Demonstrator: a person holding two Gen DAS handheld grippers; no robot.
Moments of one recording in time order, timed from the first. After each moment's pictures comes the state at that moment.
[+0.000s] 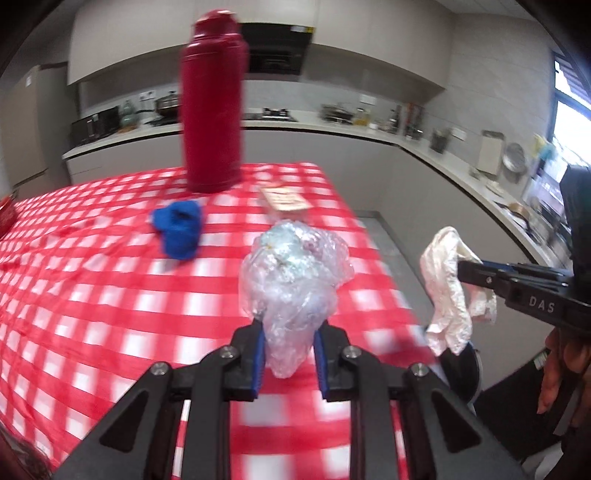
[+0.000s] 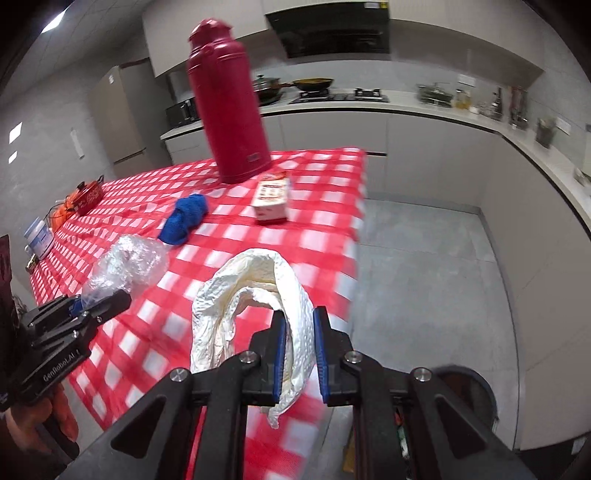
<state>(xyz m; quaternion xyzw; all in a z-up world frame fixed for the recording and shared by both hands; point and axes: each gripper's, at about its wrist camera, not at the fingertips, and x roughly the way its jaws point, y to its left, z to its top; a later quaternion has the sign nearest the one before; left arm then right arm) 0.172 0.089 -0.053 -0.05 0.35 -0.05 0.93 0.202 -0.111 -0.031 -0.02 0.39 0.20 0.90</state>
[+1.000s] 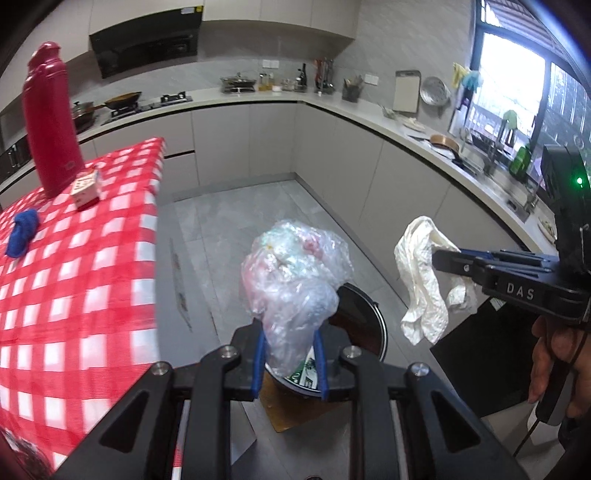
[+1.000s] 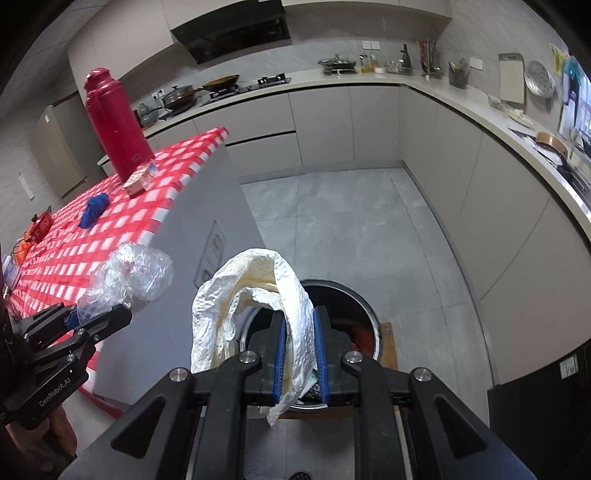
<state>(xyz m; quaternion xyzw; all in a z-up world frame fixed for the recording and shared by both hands) 0.148 -0.138 -0.086 0.01 0.39 -0.17 0.90 0.126 -0.372 -0.073 0.04 0.43 0.09 0.90</state>
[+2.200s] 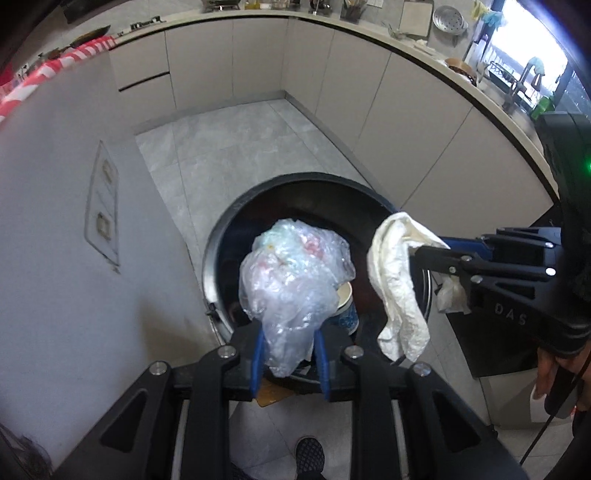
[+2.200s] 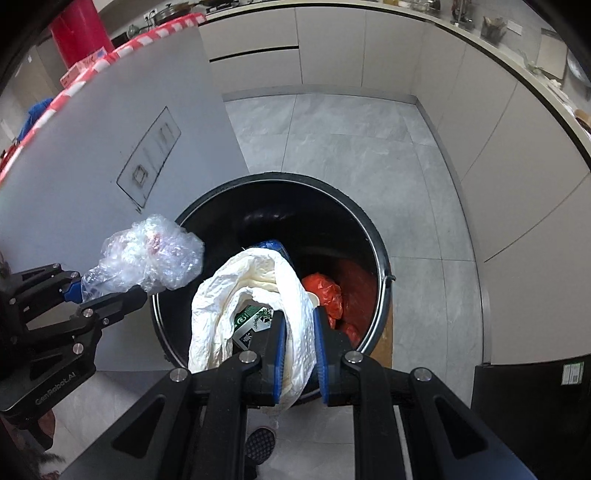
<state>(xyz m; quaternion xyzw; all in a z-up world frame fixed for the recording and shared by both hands) 0.194 -0.201 -0.224 0.02 0.53 -0.18 0.83 0.197 -0.374 -0.240 -0.04 0.55 0.10 0.83</state>
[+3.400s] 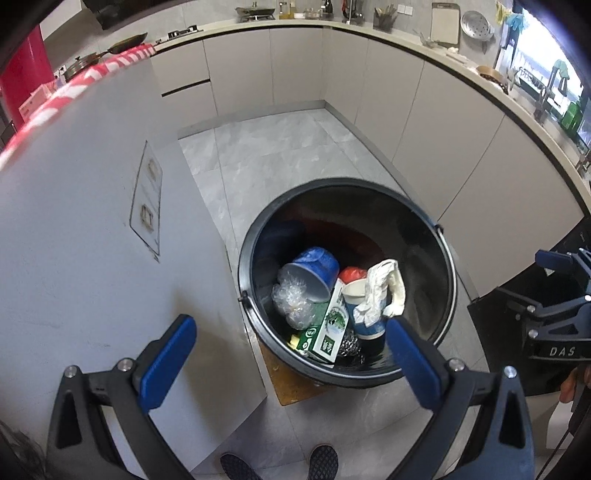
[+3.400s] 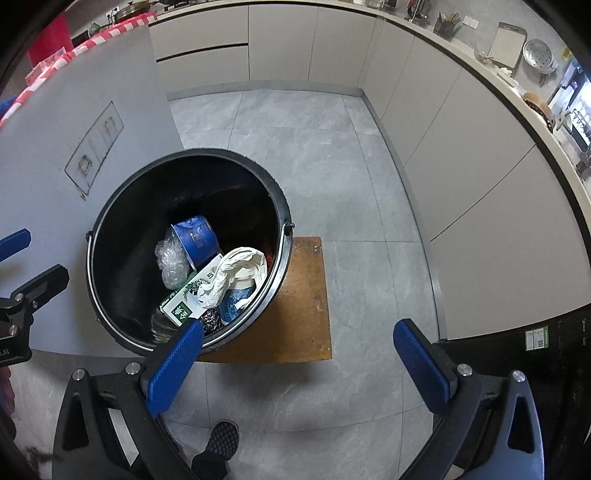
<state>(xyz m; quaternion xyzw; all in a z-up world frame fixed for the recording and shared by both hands) 0.171 -0.200 -0.210 0.04 0.50 -0.10 0.86 0.155 -0.426 -0.240 -0.06 0.55 -0.01 0.83</state>
